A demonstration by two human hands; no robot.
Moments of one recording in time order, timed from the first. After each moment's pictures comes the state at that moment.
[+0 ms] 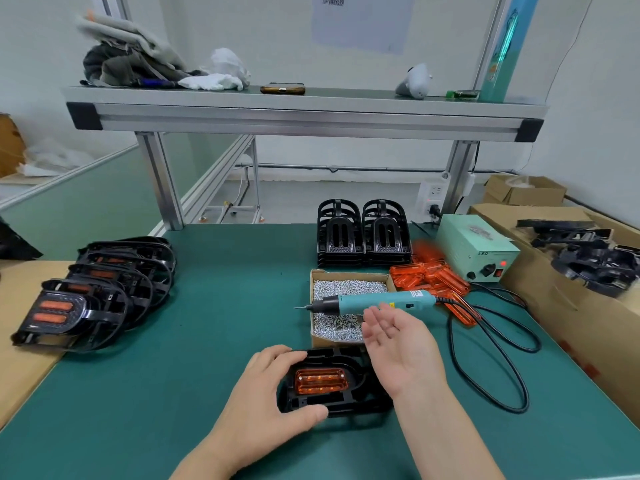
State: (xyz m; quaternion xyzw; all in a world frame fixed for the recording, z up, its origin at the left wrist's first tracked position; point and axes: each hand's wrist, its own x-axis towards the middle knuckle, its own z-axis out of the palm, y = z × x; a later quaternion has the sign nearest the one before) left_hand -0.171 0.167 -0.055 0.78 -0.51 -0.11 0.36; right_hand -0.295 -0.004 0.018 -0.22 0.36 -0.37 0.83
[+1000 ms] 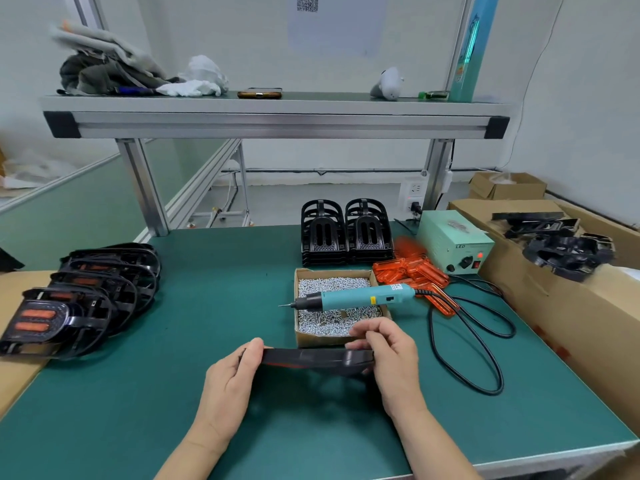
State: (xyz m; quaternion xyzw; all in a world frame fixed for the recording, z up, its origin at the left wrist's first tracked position) left_hand -0.170 0.162 -0.050 0.73 -0.30 -0.18 0.59; right_hand -0.322 -0.010 -0.046 -0.62 0.33 -0.41 0.58
